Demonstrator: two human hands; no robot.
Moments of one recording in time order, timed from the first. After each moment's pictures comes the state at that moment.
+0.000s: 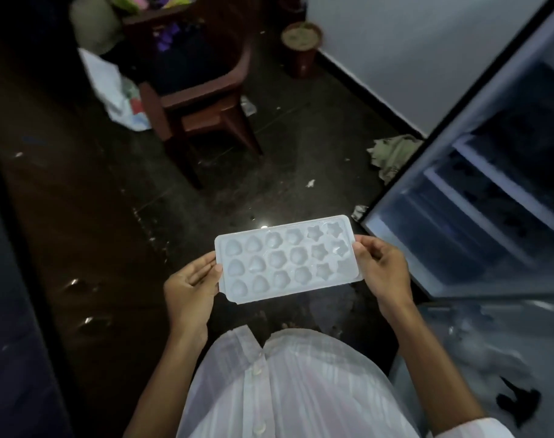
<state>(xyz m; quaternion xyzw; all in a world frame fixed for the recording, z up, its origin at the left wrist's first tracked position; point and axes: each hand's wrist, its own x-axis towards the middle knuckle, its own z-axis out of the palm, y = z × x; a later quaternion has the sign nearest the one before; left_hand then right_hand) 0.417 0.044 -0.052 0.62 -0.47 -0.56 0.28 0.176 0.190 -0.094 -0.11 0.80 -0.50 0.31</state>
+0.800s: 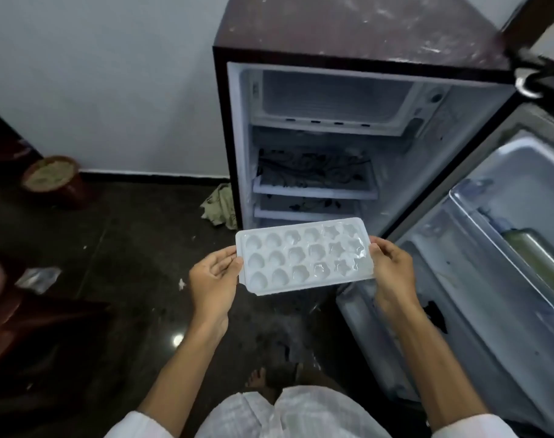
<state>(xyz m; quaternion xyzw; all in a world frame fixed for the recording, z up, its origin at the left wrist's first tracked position) 0.086 0.022 -0.020 0.29 -0.67 -0.69 0.02 0.060 0.277 -0.022 0.31 0.71 -0.63 -0.03</state>
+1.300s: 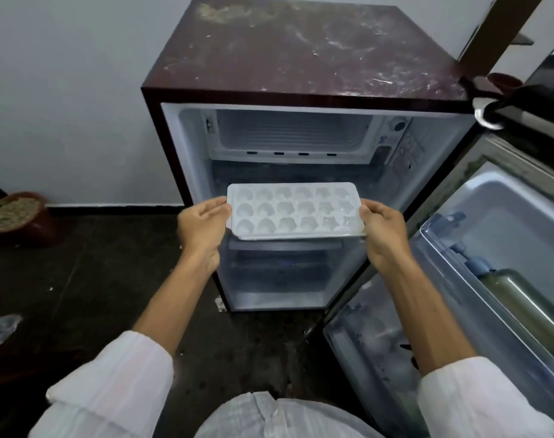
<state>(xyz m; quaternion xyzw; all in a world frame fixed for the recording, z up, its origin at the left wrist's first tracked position) -0.093 0.075 0.000 0.27 -0.67 -0.69 0.05 -0.077 0.336 0.011 0.26 0.69 -0.68 -0.06</state>
